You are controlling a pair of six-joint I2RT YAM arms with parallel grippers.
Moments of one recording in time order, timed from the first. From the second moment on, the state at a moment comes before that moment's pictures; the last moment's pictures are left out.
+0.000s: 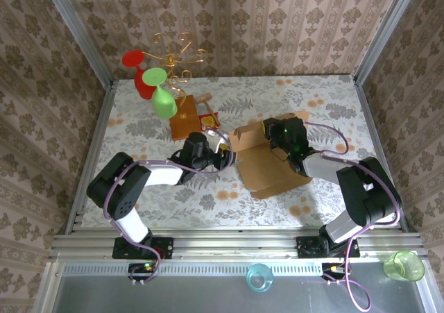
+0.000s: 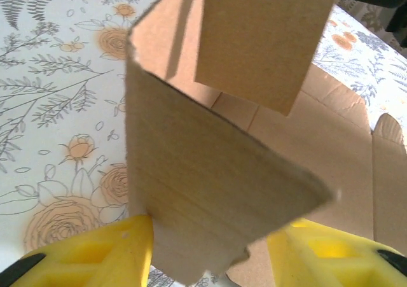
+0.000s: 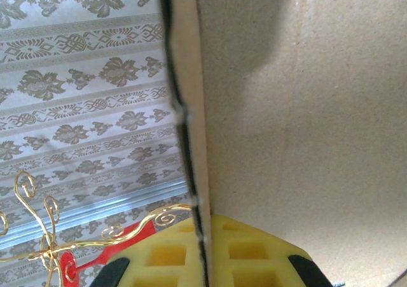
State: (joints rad) left arm -0.69 1.68 0.68 0.54 0.36 -0.21; right arm 0.34 1.56 0.68 0.57 -0.06 1.63
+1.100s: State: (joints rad) left arm -0.58 1.72 0.70 0.47 0.38 -0.11; right arm 0.32 1.56 0.68 0.56 -0.08 1.62
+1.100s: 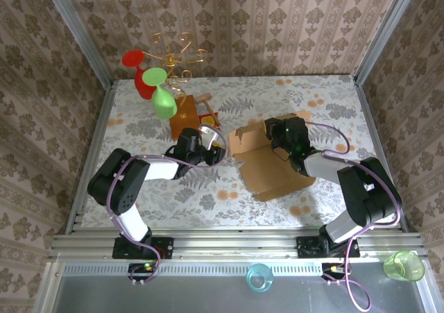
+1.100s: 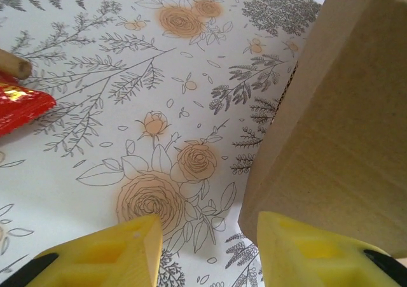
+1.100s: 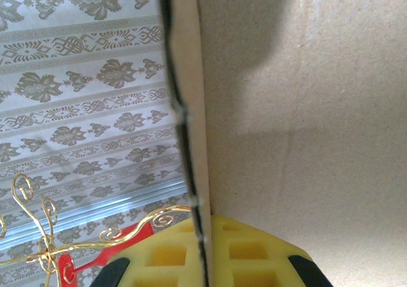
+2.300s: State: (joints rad) left arm -0.71 1.76 0.78 0.50 0.44 -0.08; right arm 0.31 1.56 0.67 0.56 -0.09 1.61
